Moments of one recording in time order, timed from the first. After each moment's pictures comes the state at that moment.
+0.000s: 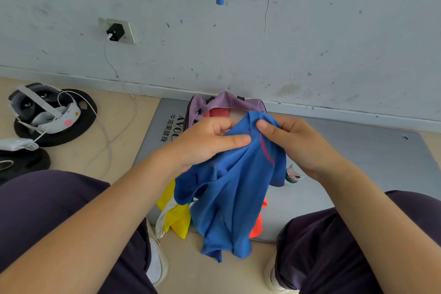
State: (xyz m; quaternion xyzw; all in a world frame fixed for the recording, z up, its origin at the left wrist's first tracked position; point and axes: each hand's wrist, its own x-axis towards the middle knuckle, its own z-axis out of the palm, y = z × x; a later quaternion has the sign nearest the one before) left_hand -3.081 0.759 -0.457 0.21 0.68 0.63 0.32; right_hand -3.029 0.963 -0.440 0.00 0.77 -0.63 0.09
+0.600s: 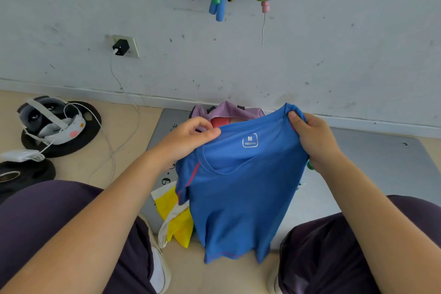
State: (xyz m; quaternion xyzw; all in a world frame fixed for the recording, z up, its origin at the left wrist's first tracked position) left_hand -3.111 0.728 -0.472 0.10 0.80 0.54 0.24; right_hand -3.057 1.005 -0.465 0.24 0.76 -0.60 -0.07
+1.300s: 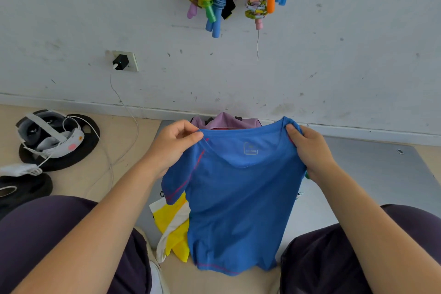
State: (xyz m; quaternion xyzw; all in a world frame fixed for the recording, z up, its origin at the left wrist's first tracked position) left_hand -3.123 0.717 -0.477 0.08 0.77 0.62 0.11; right_hand -3.059 1.014 -0.473 0.26 0.78 -0.57 -0.07
